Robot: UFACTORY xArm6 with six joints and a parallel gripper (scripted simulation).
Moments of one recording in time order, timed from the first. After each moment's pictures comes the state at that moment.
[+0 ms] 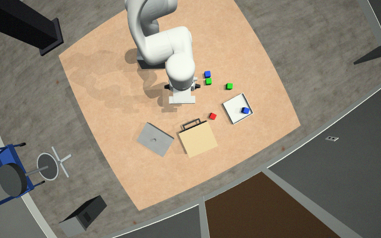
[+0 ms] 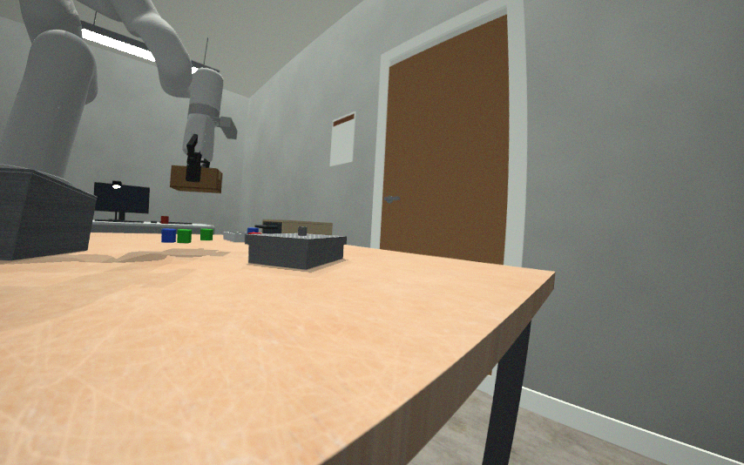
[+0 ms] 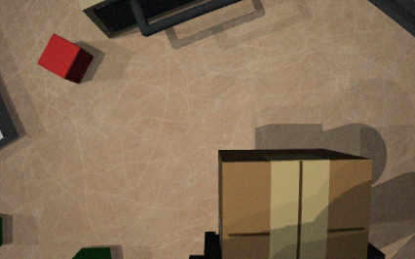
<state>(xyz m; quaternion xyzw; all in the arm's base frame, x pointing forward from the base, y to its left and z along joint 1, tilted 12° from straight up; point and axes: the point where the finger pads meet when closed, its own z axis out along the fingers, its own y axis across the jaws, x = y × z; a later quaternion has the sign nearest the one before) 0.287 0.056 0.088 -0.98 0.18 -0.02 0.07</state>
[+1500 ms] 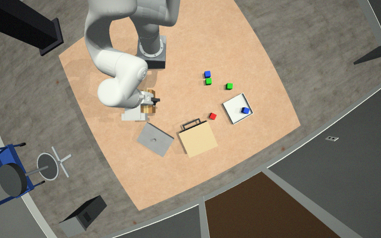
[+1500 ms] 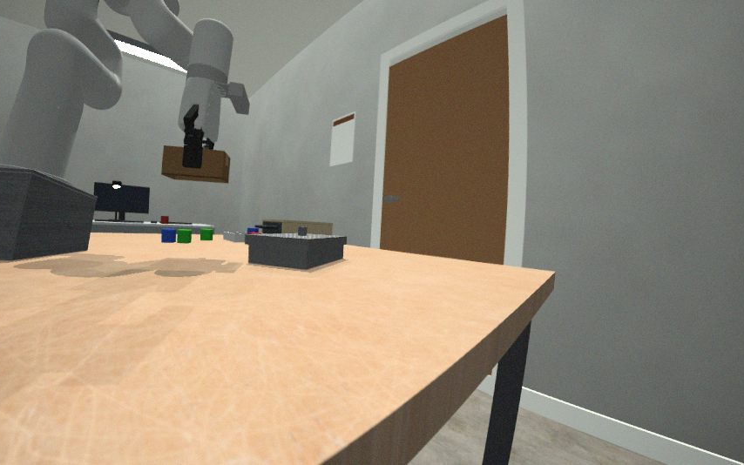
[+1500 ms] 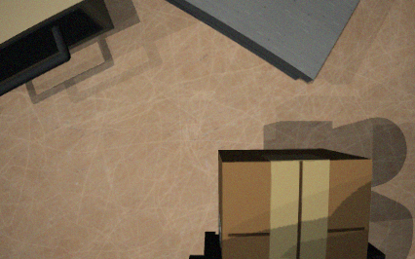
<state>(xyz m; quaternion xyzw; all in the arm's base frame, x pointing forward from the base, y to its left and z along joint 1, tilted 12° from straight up) 0.279 -0.118 0.061 -0.98 0.18 -0.02 0.10</state>
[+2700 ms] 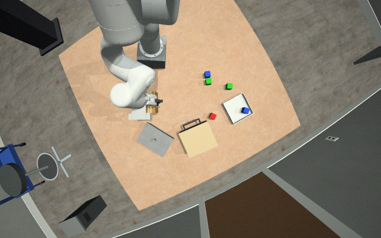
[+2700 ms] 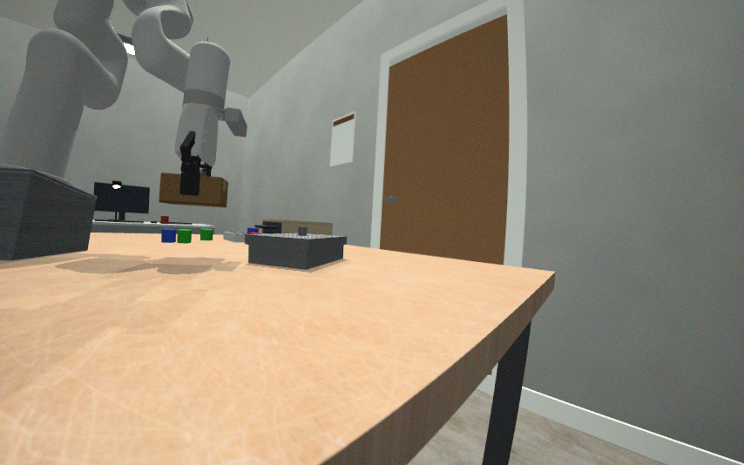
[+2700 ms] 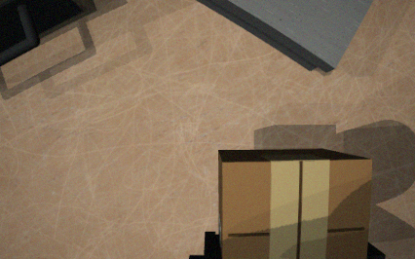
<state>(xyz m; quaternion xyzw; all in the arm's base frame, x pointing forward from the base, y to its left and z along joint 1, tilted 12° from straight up) 0.282 -0.108 0.011 -0.98 0.18 -0.02 0.10</state>
